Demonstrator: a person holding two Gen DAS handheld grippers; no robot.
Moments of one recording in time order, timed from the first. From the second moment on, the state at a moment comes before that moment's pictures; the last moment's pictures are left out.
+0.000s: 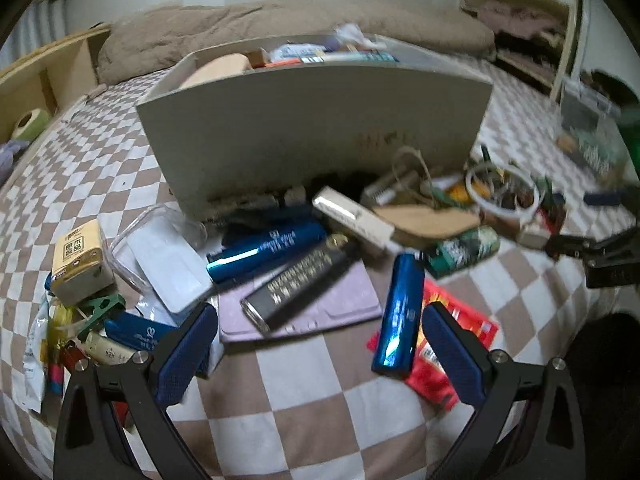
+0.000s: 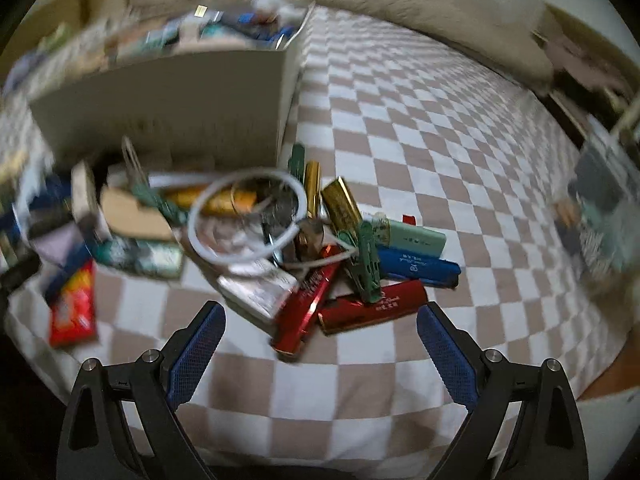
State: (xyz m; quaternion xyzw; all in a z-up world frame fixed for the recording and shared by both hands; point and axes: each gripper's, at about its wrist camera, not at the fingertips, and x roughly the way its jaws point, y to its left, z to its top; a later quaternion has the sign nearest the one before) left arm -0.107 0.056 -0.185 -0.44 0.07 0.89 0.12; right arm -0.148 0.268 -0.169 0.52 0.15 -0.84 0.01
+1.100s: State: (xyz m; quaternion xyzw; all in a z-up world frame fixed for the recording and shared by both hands) left arm -0.097 0.012 -0.209 -0.47 0.04 0.88 0.03; right arm -0.149 0.256 -0.172 0.53 0.14 -0.83 0.05
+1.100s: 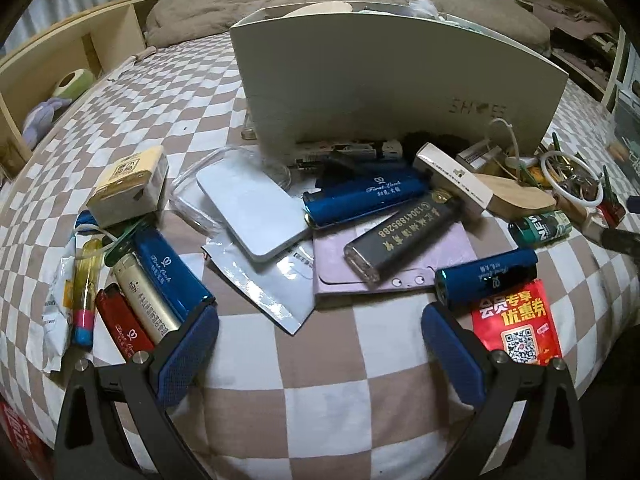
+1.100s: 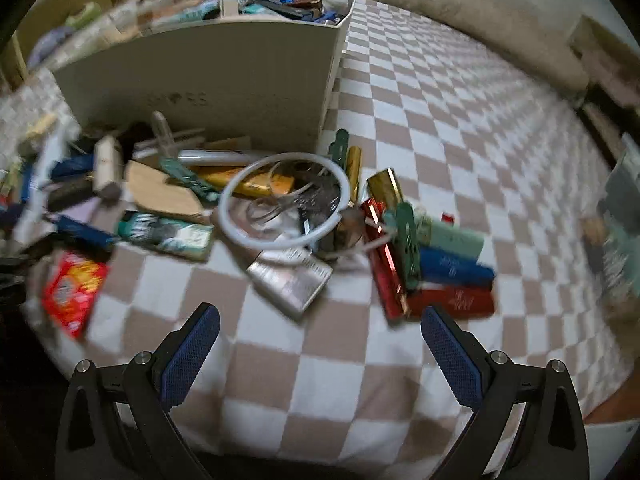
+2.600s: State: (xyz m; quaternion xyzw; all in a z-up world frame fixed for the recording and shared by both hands) left arm -0.079 0.069 -0.192 -0.51 -0.12 0.85 0.12; right arm -0.189 0.297 -0.191 0.58 0.02 -0.78 0.24
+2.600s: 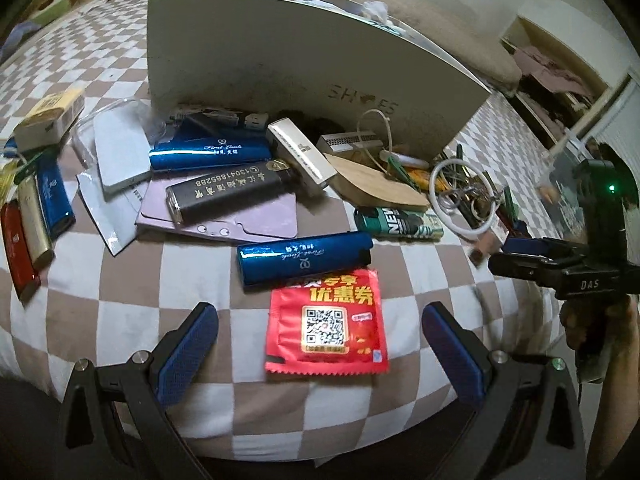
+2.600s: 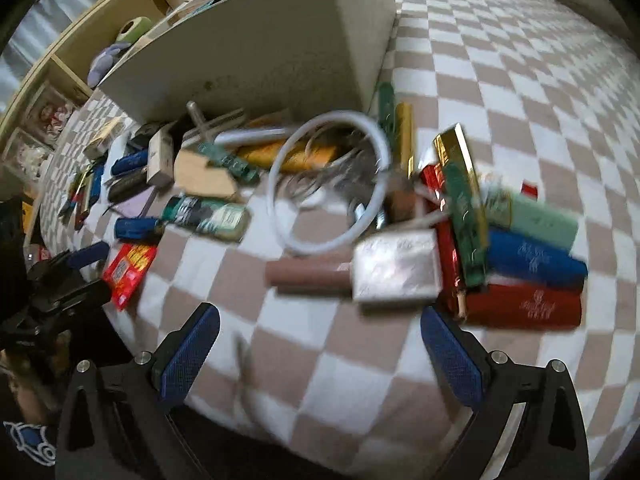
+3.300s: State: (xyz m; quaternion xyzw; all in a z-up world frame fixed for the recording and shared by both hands) left arm -0.102 0.102 -0.202 -0.50 -0.10 0.86 -0.01; right arm -0.181 0.277 -0.205 0.53 0.18 -0.77 0.31
